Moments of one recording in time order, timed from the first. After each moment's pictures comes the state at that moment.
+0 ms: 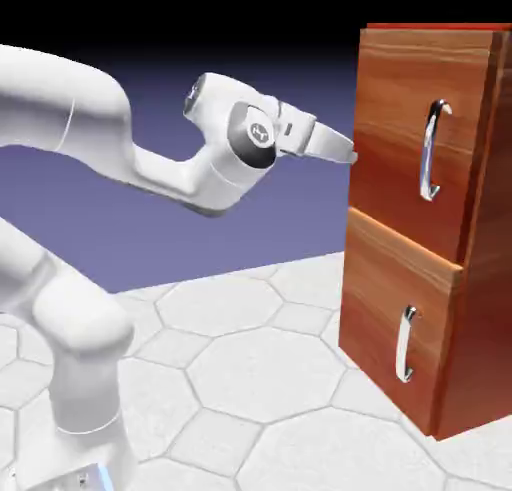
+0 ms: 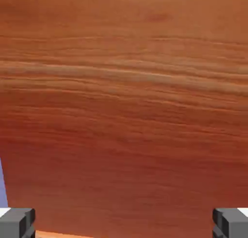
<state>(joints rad) 0.41 -0.71 -0.44 -2.56 -1.23 3.02 1.68</state>
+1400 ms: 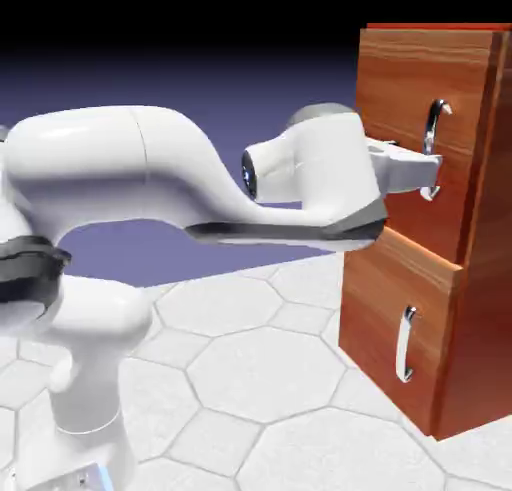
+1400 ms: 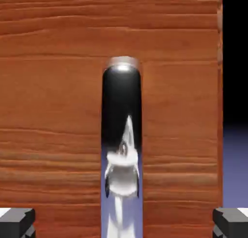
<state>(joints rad) 1.06 -0.83 -1.11 -2.13 -2.83 2.99 2.89</state>
